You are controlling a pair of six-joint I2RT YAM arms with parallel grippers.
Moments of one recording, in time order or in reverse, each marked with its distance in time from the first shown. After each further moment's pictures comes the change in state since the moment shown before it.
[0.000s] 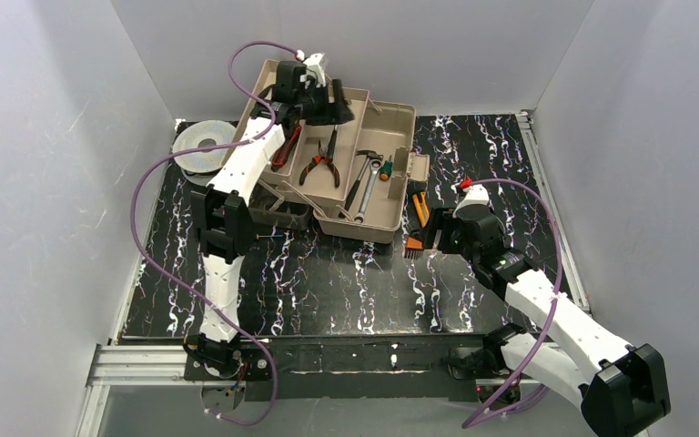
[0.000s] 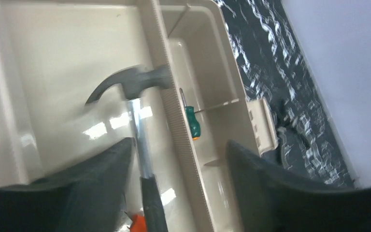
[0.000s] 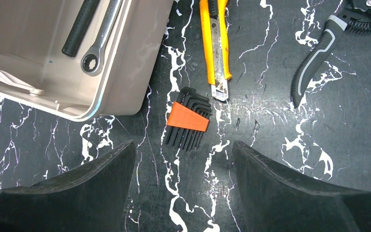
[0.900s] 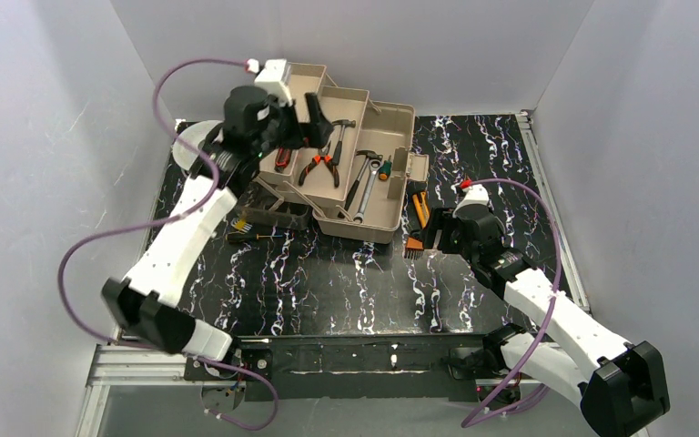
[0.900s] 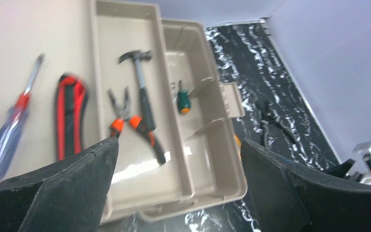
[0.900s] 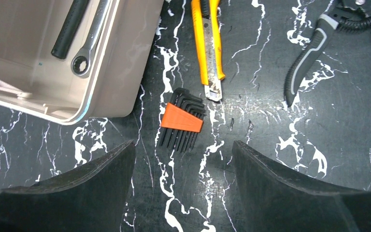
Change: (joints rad) left arm -0.106 -0.700 -0.525 0.062 -0.237 -0.013; right arm 0.000 0.013 0.000 0.002 0.016 -0.006
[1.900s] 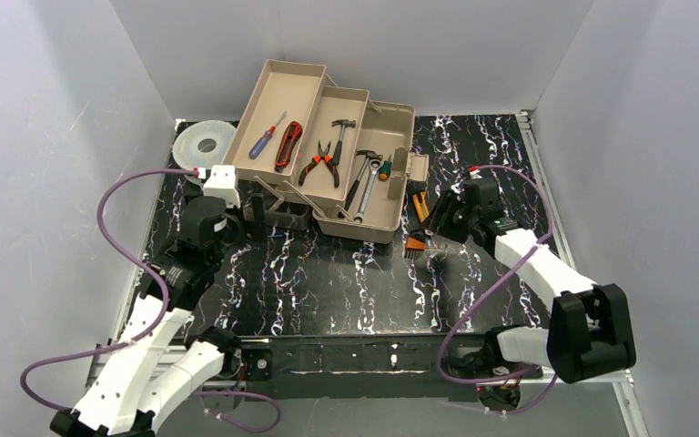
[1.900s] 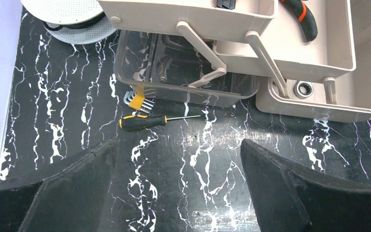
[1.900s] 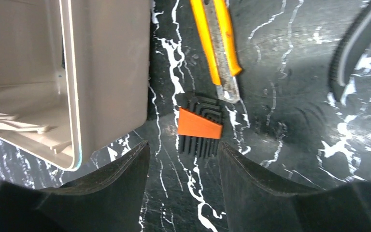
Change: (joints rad) left arm 0.011 -0.741 -0.718 -0.207 -0.425 0.137; right arm -0.234 0.303 0.153 -0.052 -0.317 0.151
